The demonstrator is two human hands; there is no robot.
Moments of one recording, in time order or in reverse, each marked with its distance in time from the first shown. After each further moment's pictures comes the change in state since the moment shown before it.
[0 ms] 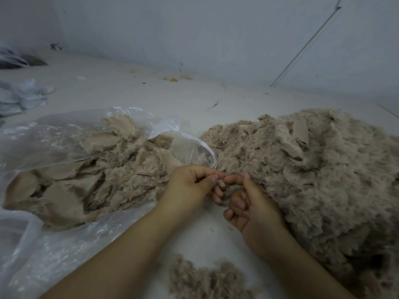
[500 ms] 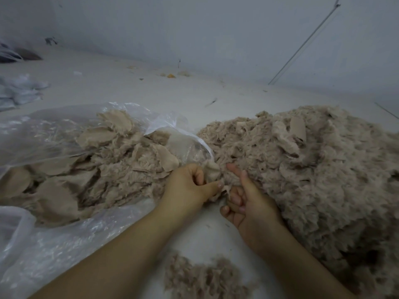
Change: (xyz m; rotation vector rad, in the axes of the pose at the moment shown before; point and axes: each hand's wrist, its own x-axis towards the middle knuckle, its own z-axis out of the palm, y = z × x) left_hand 0.001 -0.015 0.002 0.176 0.132 -0.004; right_hand 0.001 -0.002 0.002 0.046 0.052 0.046
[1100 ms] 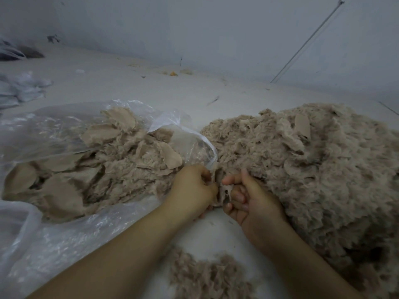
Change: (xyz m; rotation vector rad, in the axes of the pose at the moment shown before) left_hand 0.001 0.000 0.000 0.305 -0.053 -0.023; right_hand 0.002 0.005 -0.004 -0.052 -0.078 -0.027
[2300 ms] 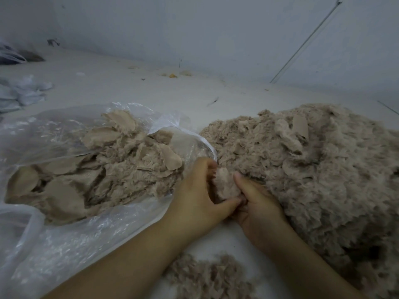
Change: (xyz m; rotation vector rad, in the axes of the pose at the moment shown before) left_hand -0.023 0.003 0.003 0.063 0.080 0.360; right_hand -0.008 -0.003 0.000 -0.019 -0.009 -0.038
